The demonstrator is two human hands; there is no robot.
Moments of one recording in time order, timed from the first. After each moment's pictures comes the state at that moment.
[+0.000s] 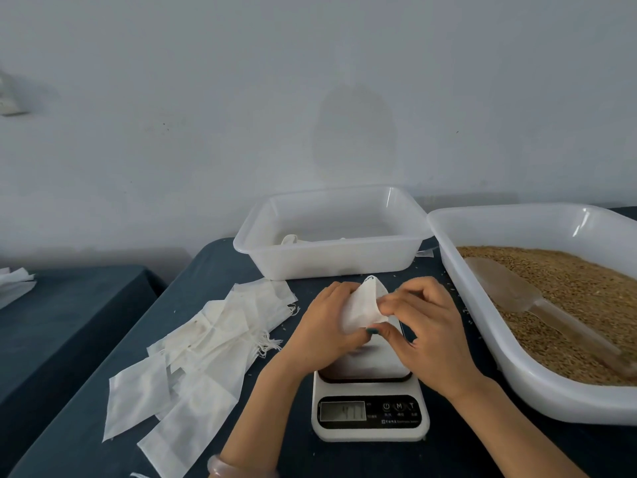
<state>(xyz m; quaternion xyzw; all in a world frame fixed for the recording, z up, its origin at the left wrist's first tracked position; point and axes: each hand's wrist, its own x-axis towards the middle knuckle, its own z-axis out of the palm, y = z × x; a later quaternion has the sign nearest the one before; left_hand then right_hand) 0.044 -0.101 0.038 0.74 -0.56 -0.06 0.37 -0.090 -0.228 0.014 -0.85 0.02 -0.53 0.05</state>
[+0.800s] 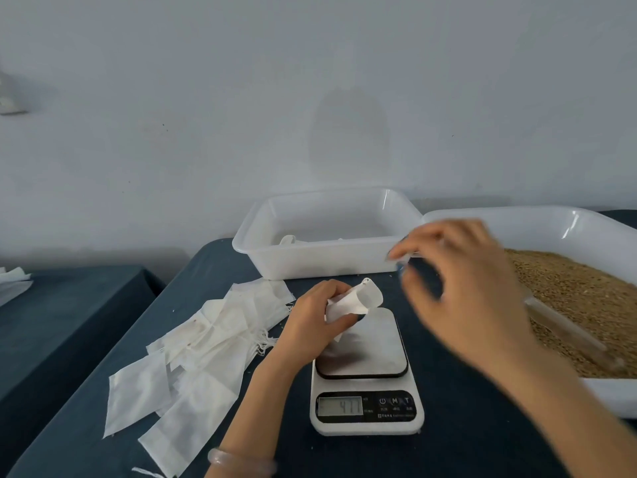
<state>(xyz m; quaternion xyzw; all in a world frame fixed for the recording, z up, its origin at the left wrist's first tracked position) 0.064 -0.100 0.025 0.72 -0.52 -0.05 0.45 -0.131 -0.208 0.114 -0.87 0.12 -0.47 0.02</state>
